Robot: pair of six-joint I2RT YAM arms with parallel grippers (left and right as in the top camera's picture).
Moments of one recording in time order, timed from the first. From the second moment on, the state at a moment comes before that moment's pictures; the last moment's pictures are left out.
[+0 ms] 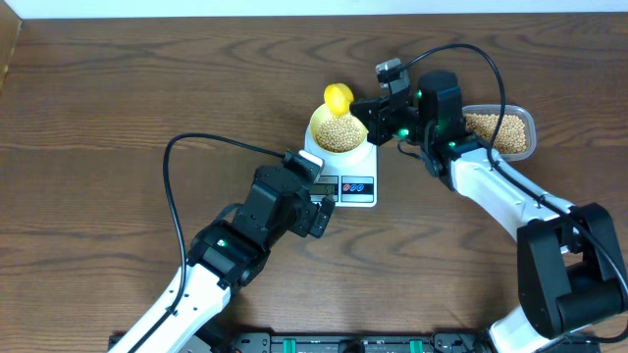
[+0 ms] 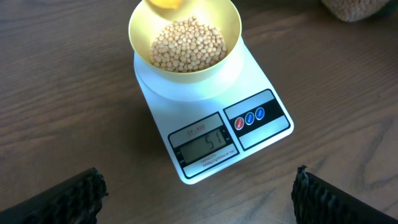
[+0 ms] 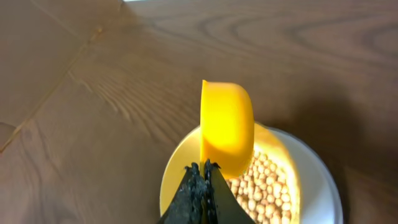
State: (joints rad) left arm -0.60 1.08 0.71 -0.38 -0.06 -0.07; right arm 0.33 1.76 1.07 0.15 -0.58 0.25
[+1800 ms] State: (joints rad) left arm -0.60 1.08 0.71 -0.38 -0.06 -0.07; right arm 0.43 1.83 1.39 -0.43 -0.27 -0.35
